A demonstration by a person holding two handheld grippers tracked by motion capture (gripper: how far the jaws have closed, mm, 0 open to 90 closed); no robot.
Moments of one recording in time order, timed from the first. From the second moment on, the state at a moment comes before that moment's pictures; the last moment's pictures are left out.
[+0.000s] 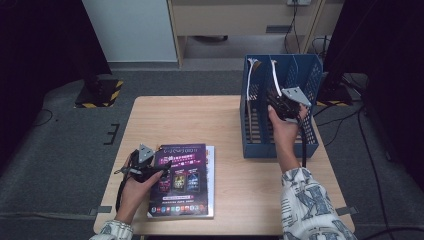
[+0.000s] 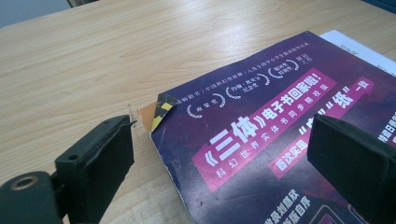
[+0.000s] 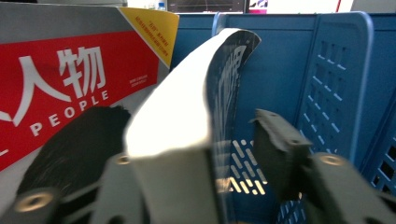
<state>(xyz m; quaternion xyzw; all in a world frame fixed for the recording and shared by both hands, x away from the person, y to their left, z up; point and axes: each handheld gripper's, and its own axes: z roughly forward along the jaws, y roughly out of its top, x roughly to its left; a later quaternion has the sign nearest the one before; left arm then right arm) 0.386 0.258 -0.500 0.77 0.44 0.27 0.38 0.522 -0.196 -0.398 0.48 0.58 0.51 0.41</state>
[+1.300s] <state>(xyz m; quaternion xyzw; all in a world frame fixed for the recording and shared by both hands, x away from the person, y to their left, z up) 0.383 0.258 -0.500 0.77 0.44 0.27 0.39 0.441 -0.219 -0.418 0.45 0.64 0.53 0.32</state>
